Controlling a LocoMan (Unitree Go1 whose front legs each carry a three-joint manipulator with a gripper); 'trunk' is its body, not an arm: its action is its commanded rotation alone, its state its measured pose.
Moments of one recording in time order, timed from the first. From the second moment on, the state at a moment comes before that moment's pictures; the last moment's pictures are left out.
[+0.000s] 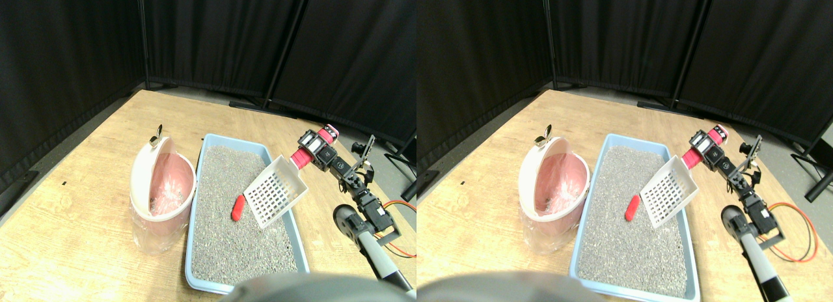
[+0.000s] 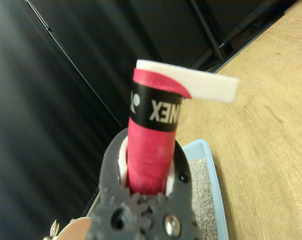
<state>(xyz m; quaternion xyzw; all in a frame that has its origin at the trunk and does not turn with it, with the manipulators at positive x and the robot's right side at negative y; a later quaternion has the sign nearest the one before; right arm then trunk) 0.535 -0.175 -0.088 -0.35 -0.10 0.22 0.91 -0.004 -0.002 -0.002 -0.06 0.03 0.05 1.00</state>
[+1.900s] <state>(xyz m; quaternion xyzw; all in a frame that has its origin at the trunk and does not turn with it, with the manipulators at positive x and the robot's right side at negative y) 0.525 -0.151 -0.161 0.13 0.02 0.13 0.98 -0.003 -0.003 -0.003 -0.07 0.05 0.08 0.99</state>
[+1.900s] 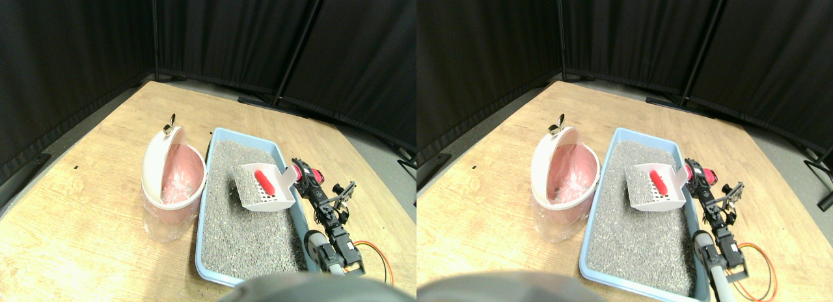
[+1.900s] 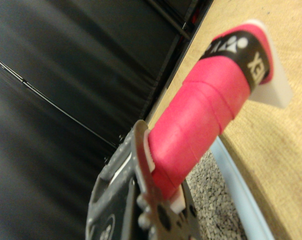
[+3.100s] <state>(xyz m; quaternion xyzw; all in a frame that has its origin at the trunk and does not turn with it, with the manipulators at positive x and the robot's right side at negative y) 0.531 -0.134 -0.131 0.38 0.07 0.13 0.91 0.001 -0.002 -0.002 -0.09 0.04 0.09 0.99</state>
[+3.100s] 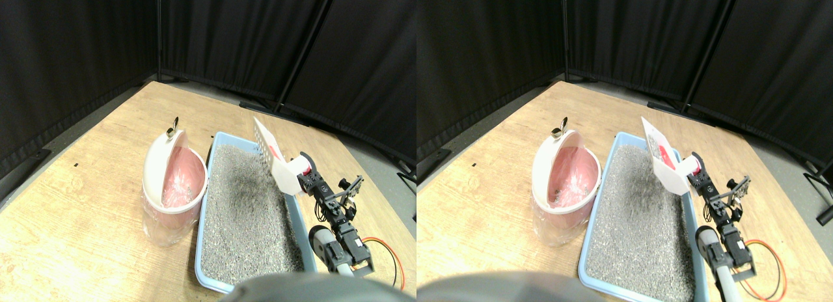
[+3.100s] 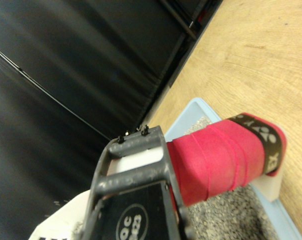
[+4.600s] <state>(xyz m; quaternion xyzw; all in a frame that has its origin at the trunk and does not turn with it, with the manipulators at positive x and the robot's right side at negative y) 0.547 -0.130 -0.128 0.37 0.05 0.14 0.92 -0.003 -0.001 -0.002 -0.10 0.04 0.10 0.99</state>
